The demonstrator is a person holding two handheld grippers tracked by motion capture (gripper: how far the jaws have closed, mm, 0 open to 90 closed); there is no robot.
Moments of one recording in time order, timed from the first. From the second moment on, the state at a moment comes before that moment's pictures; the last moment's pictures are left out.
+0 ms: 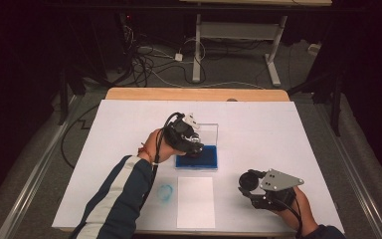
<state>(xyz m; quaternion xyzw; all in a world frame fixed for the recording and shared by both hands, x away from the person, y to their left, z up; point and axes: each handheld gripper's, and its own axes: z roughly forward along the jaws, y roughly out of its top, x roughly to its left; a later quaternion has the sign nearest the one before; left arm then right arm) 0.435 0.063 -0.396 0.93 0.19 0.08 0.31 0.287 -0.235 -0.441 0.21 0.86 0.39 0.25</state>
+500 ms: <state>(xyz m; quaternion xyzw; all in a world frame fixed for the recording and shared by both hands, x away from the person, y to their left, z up) 0.439 0.060 -0.421 0.93 0.19 0.06 0.31 0.287 -0.235 -0.443 0.21 0.86 0.39 0.24</state>
